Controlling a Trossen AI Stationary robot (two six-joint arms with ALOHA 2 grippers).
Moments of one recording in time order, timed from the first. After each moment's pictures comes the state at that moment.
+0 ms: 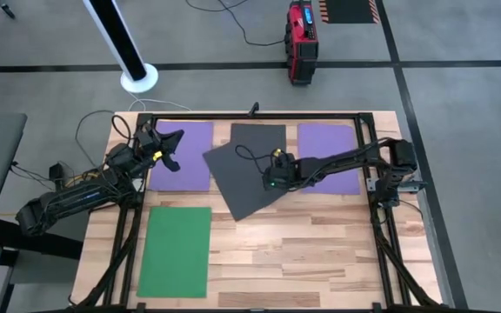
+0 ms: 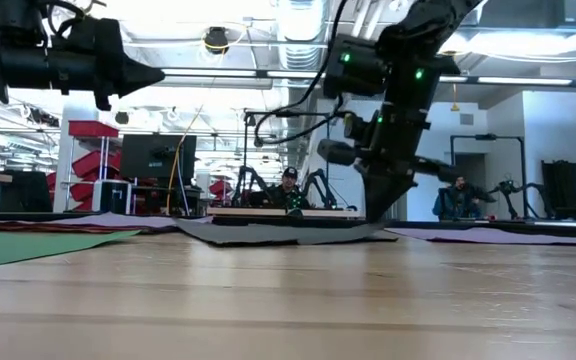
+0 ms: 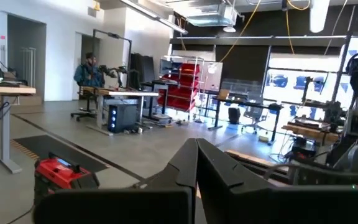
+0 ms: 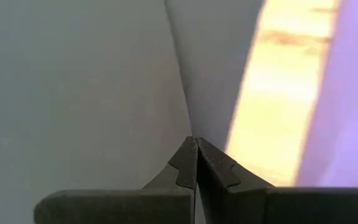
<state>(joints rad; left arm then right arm) 0.60 0.41 0.10 0.53 -0.04 -0.12 -0.06 1.80 1.10 -0.59 0.41 1.25</state>
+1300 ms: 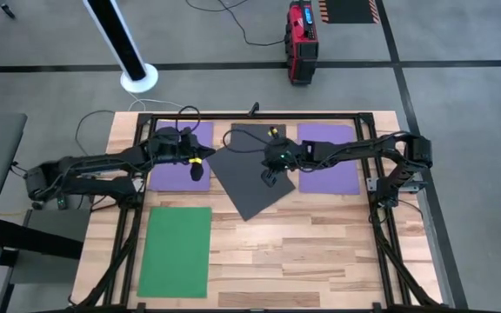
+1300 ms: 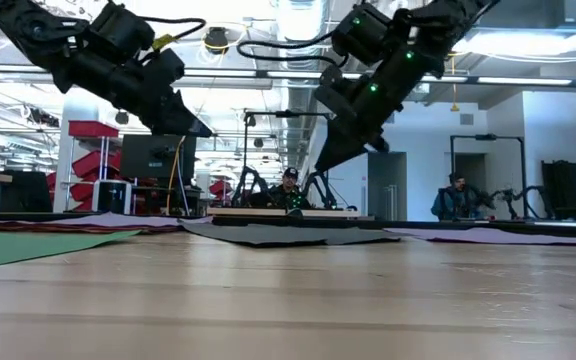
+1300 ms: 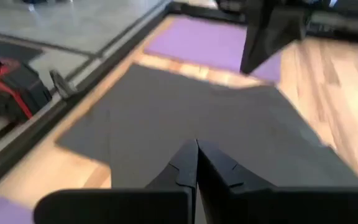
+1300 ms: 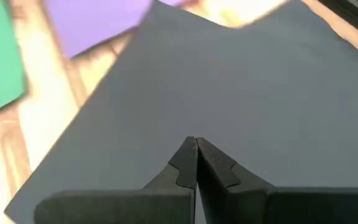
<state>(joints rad) 0.51 1.02 0.43 0.16 0.16 0.06 -0.21 1.67 1.01 -0.08 0.12 0.28</state>
